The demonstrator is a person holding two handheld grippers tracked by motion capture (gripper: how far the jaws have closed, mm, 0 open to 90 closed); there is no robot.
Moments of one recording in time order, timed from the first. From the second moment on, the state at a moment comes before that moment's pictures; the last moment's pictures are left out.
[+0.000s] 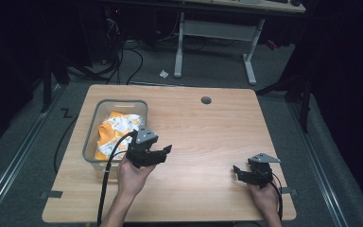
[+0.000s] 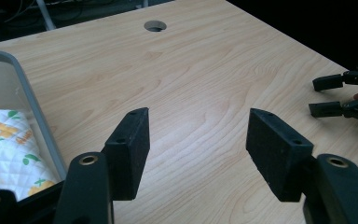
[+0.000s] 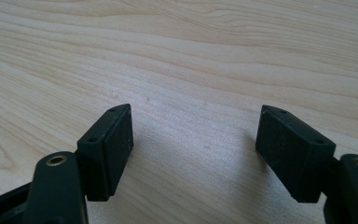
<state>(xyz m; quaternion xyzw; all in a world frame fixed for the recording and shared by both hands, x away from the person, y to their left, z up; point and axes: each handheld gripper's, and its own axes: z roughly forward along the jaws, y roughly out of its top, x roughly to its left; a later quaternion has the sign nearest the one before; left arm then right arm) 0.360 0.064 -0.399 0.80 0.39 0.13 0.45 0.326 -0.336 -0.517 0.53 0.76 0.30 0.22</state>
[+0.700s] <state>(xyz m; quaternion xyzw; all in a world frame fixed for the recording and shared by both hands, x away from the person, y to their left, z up) 0.349 0.046 -0.423 0.80 0.38 0.11 0.45 0.326 -0.335 -0.517 0.53 0.76 0.30 0.22</state>
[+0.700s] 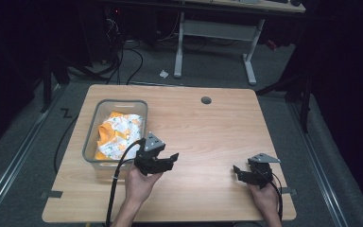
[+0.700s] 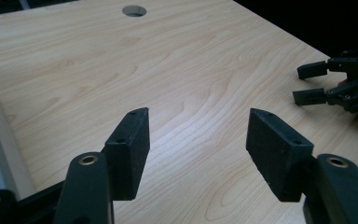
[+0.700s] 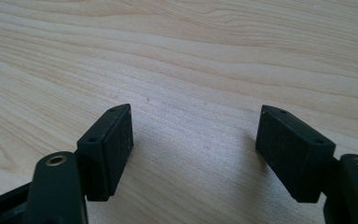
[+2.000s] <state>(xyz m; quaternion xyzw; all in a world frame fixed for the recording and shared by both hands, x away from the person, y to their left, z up) 0.354 0.035 -0.480 0.81 0.41 0.10 0.41 0.326 -0.335 -0.517 0.53 0.76 0.30 0.22</state>
